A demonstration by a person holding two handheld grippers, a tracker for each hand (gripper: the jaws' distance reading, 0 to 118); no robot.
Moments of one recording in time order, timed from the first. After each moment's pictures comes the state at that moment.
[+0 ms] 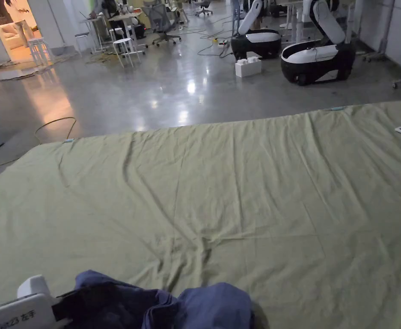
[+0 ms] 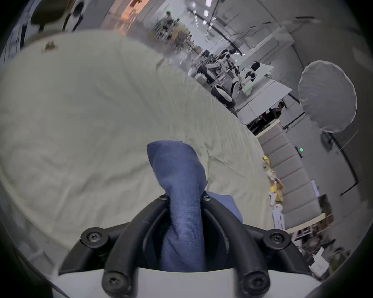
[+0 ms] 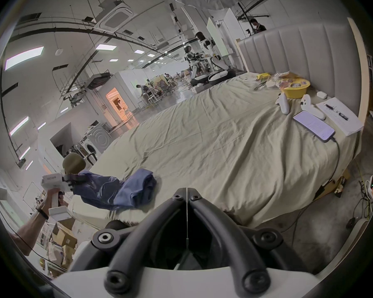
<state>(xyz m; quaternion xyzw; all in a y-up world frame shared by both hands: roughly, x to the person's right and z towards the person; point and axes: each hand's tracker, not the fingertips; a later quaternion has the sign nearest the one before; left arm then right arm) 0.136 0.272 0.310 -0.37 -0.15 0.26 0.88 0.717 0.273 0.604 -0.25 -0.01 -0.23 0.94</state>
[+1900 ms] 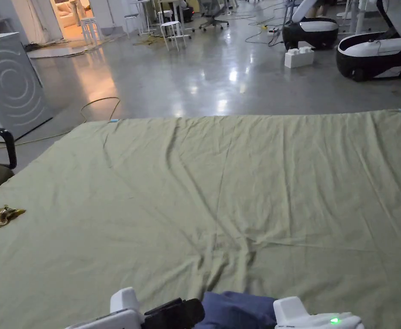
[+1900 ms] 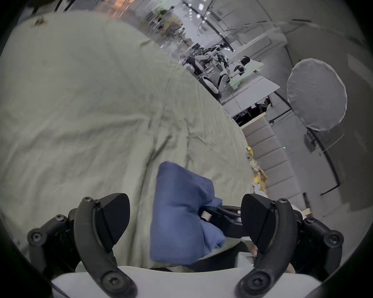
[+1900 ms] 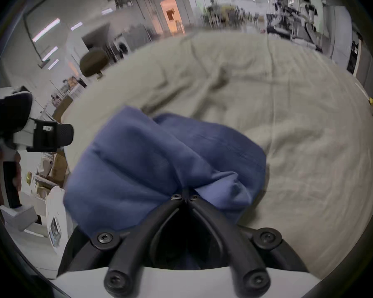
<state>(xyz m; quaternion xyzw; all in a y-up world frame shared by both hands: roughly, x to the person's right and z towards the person) 0.180 0.197 0.310 -0.41 -0.23 0.34 0.82 0.516 0.161 0.298 -0.51 0.20 -0.01 0.84</state>
